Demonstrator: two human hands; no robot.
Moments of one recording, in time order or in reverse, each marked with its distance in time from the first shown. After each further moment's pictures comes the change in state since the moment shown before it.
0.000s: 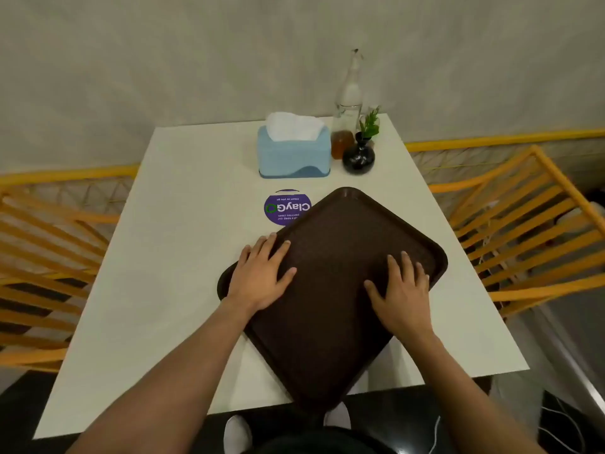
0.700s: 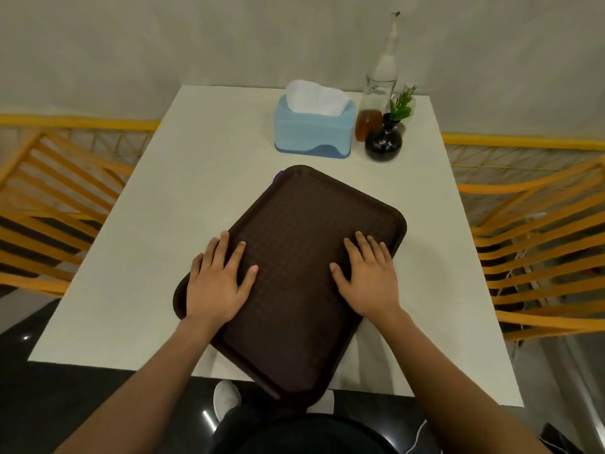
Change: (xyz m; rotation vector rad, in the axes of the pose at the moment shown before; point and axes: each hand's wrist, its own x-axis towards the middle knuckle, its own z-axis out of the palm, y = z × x) left_hand -0.075 -0.007 0.022 0.058 0.161 -0.403; right_hand 0.042 -0.027 0.016 -0.098 -0.030 -0.452
